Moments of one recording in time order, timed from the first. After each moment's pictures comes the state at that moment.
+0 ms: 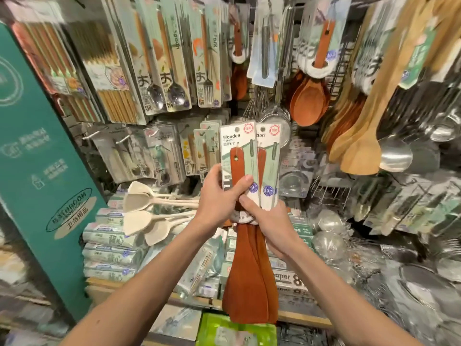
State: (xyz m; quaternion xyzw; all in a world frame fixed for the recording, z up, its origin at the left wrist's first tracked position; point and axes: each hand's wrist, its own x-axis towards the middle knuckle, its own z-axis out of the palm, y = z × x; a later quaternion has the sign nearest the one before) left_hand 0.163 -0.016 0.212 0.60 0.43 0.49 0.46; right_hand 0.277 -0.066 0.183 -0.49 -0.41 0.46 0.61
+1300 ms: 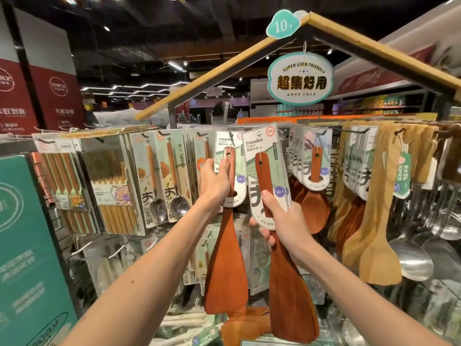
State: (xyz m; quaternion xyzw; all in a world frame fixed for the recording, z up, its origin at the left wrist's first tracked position) left_hand 0.199 0.185 0.396 0.61 0.41 0.57 0.36; right_hand 0.311 0.052 0.355 -0.49 -0.49 0.33 0.64
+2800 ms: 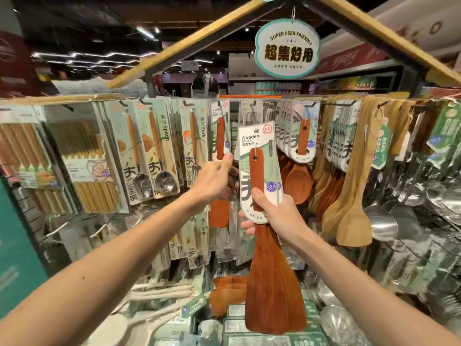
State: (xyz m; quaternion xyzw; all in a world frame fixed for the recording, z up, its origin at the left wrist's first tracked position) left_hand 0.180 0.141 0.370 0.74 0.39 0.37 0.40; right_hand 0.305 0.038 0.321 -0.49 -0.44 0.41 0.63
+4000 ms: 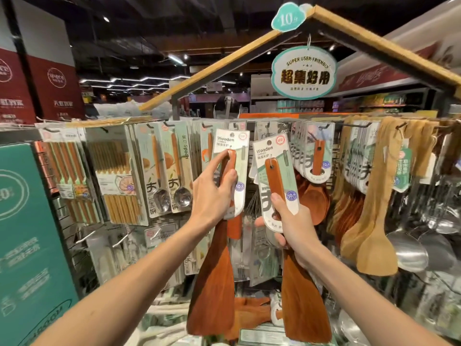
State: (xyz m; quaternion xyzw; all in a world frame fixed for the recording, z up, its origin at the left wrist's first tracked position) left_hand 0.163 0.116 0.375 0.69 0.34 0.58 0.25; right_hand 0.311 0.040 0.336 -0.51 -0.47 0.31 0.65
